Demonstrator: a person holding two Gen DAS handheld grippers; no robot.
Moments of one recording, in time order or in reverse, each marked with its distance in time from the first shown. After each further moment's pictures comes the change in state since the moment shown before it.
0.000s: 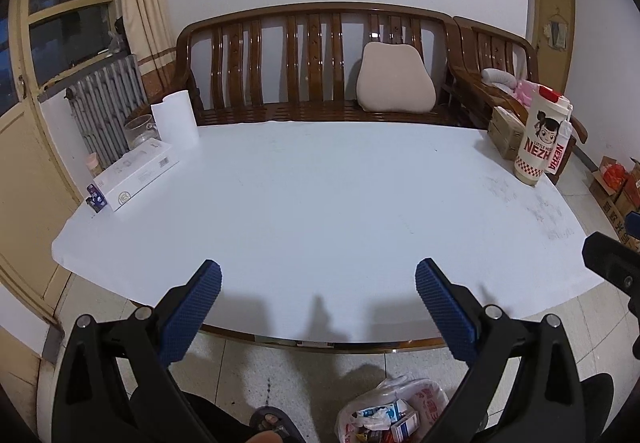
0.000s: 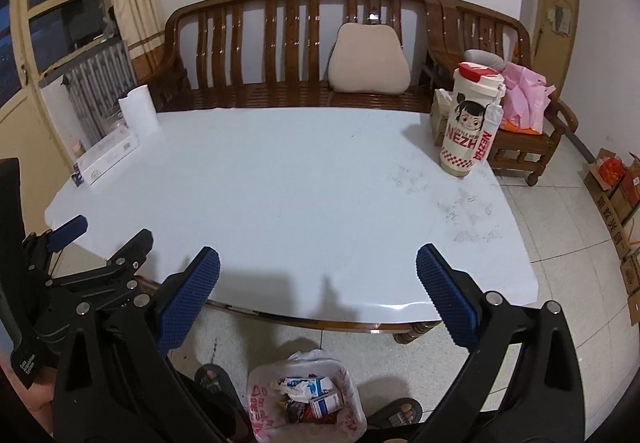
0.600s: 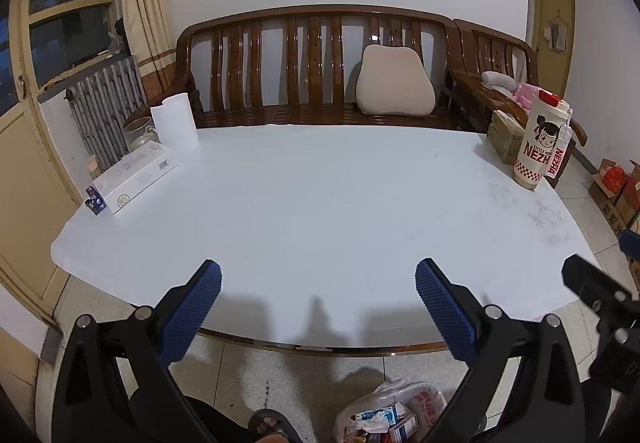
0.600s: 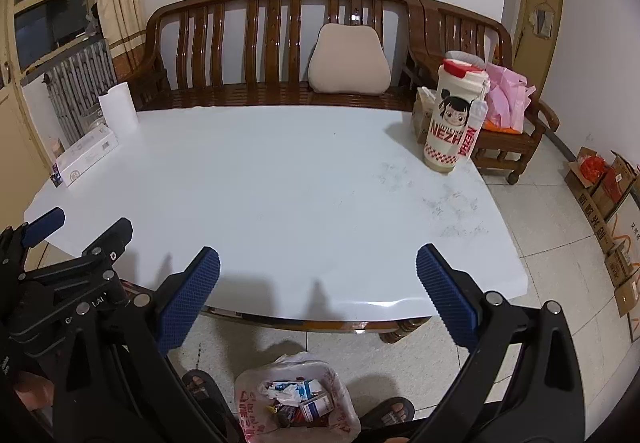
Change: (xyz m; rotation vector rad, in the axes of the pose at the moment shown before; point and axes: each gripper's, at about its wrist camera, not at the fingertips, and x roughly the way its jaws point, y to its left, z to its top) left arm 0.000 -0.001 0.002 0.001 -0.007 -0.001; right arm 0.011 0.011 -0.011 0.004 -0.002 -0.076
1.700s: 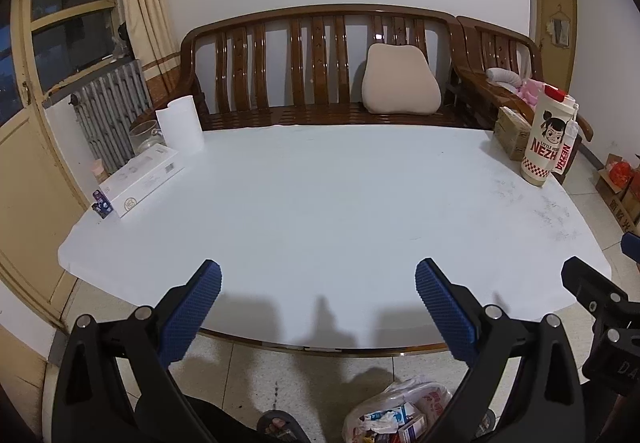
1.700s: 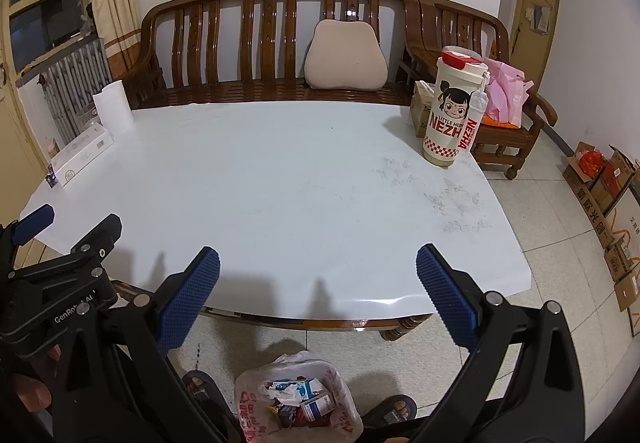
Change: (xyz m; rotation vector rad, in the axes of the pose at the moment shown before) left arm 0.002 0.001 -0.001 0.018 -0.004 0.035; right arm 0.008 0.000 -0.001 0.017 0.005 -0.013
